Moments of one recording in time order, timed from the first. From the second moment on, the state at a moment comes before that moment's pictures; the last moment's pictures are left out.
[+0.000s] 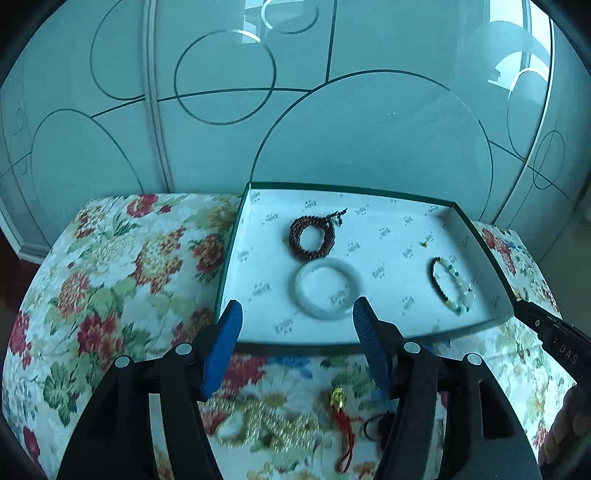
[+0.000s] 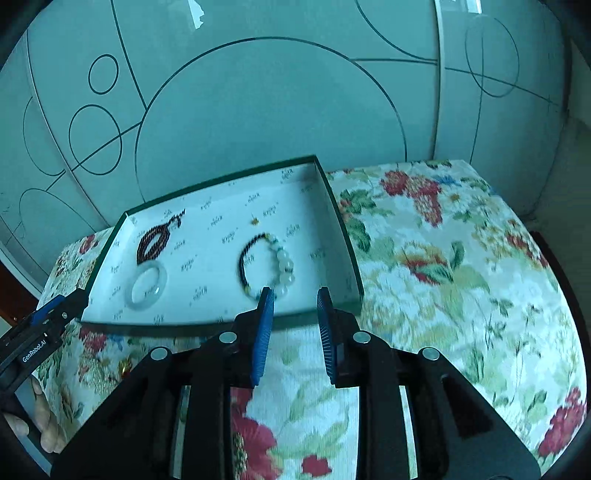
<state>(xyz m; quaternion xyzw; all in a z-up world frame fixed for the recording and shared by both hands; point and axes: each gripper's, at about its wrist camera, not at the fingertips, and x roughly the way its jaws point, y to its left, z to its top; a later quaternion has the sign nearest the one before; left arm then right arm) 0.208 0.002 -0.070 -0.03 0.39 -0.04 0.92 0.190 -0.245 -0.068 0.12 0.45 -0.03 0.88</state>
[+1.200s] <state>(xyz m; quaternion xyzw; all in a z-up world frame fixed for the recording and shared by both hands) 0.107 0.038 -0.123 -0.05 0.45 -0.01 0.89 0.097 -0.176 -0.099 0.06 0.49 -0.01 0.87</state>
